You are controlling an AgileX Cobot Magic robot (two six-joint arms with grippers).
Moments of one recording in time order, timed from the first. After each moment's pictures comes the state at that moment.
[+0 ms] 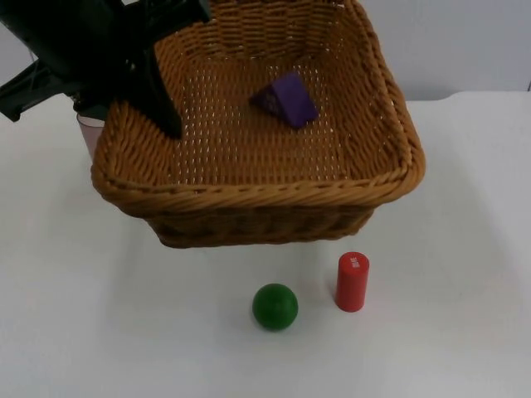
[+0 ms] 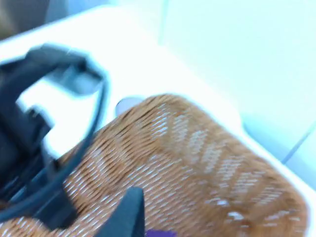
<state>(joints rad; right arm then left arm) 0.60 1.55 -1.48 0.14 0.53 -0.31 -0.30 1.64 -1.19 -0.45 0.87 -0.16</state>
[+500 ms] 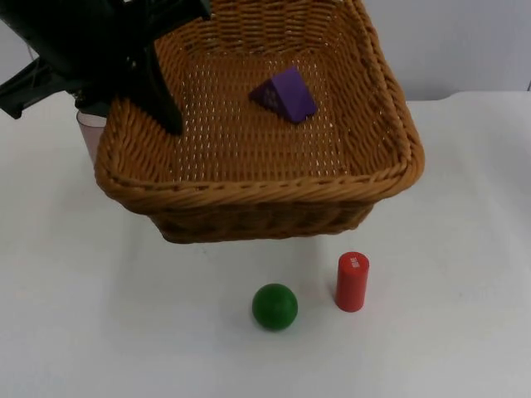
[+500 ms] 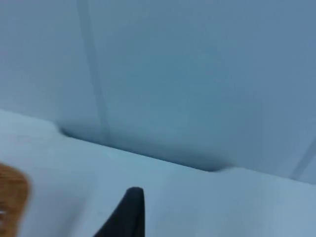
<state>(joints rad) 0.03 1.40 -1.48 0.26 0.66 -0.31 -0.30 1.64 -1.19 -0.45 0.85 -0.16</state>
